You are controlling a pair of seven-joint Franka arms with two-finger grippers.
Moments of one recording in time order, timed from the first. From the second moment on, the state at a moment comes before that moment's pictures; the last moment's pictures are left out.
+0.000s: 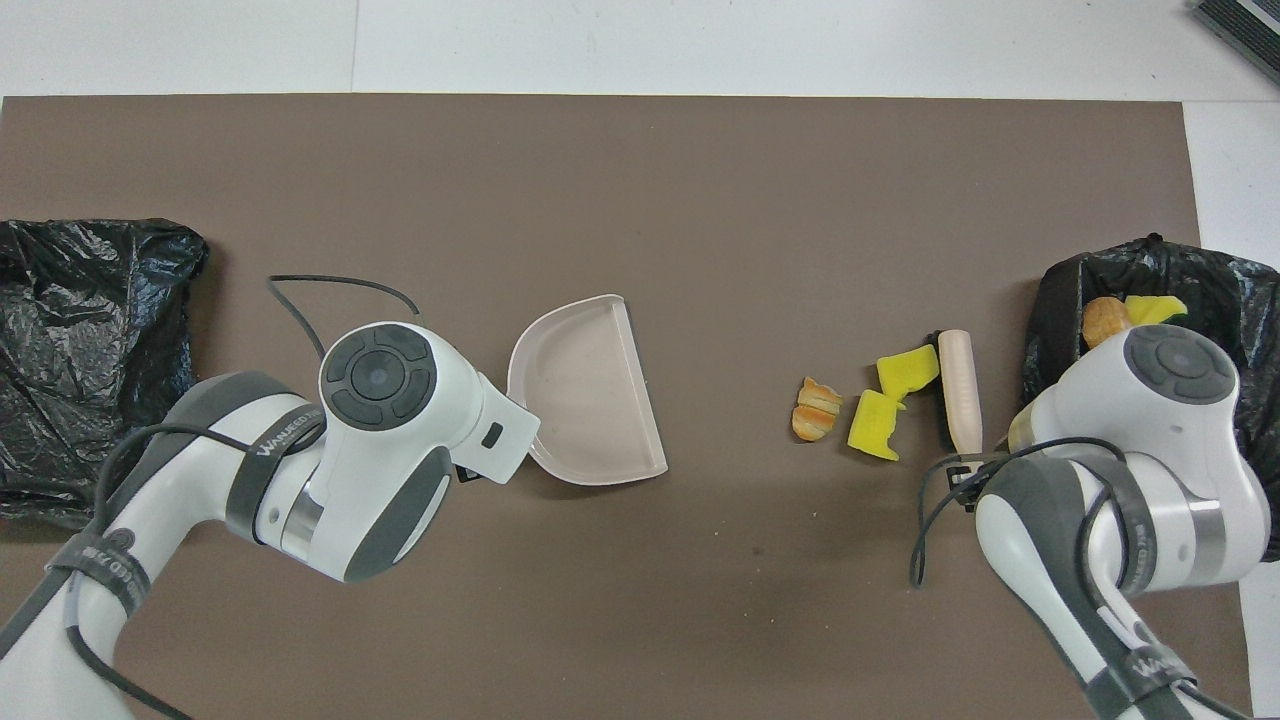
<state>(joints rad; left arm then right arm) -0.45 0.09 -0.07 -2.10 0.06 2.16 0.80 -0.03 -0.08 0.08 -2.32 -0.04 1.93 0.07</state>
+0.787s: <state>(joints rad) -0.46 0.08 -0.07 -2.11 0.06 2.17 0.77 0.18 -0.08 0.09 -2.34 0.12 2.02 0.43</state>
